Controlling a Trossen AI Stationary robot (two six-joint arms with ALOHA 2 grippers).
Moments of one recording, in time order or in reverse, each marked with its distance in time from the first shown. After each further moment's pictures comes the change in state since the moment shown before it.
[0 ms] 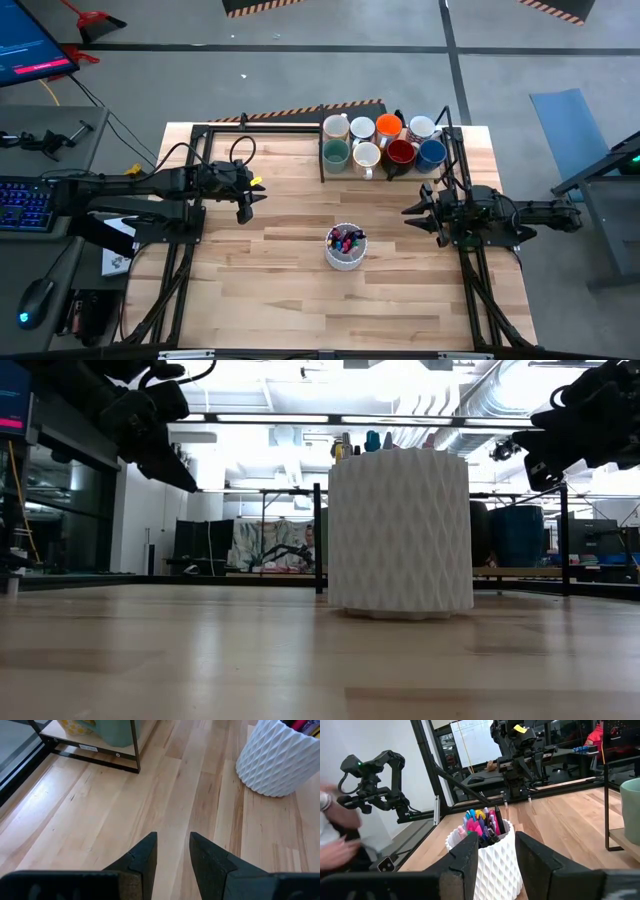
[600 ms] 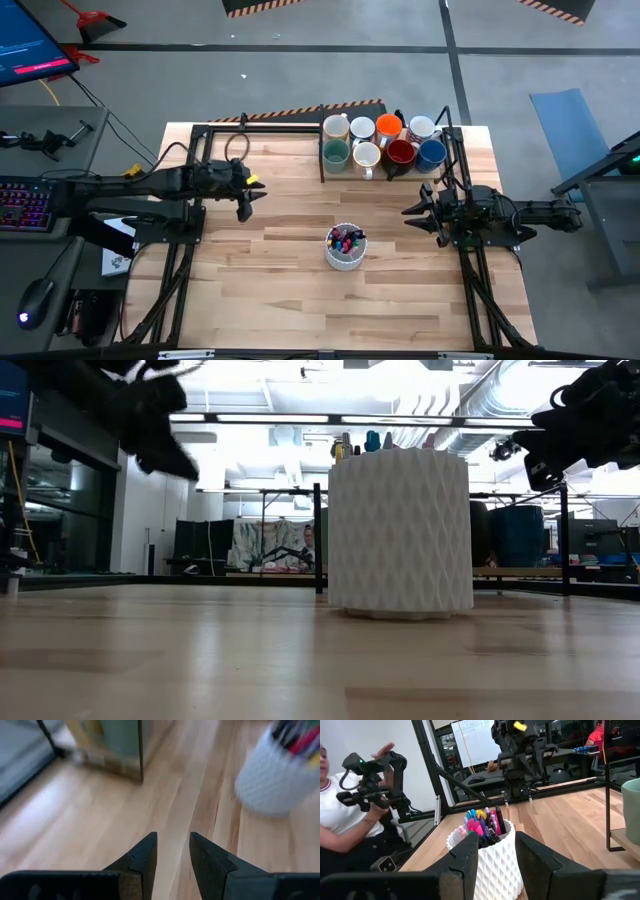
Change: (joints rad) left arm 0.000 -0.030 -0.001 0.012 -0.014 -0.061; right arm 0.000 0.000 0.000 0.000 -0.004 0.000
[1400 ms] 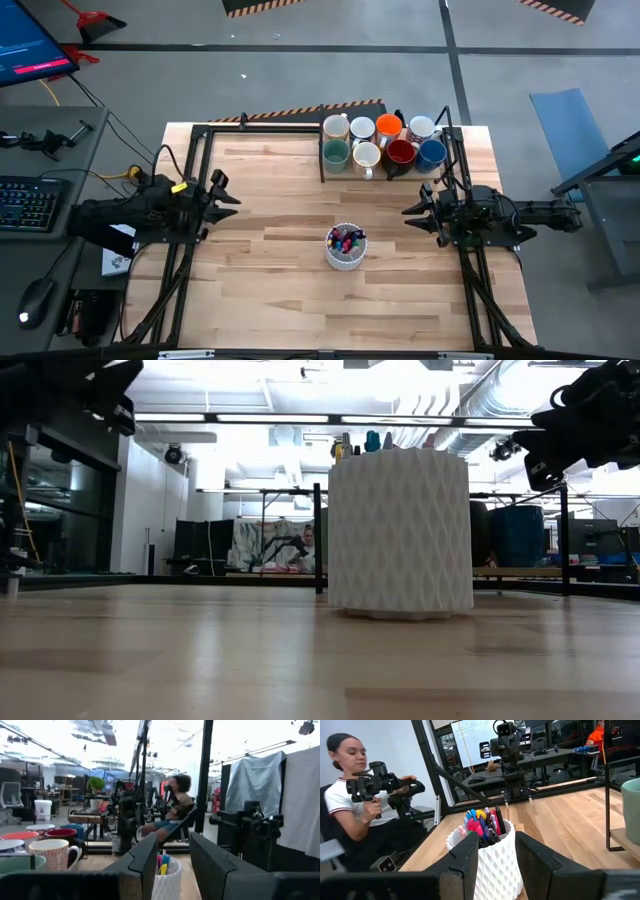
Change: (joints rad) left arm -0.098 -0.781 -0.444 0.567 0.344 0.016; right arm 0.000 0.000 0.000 0.000 0.001 0.000
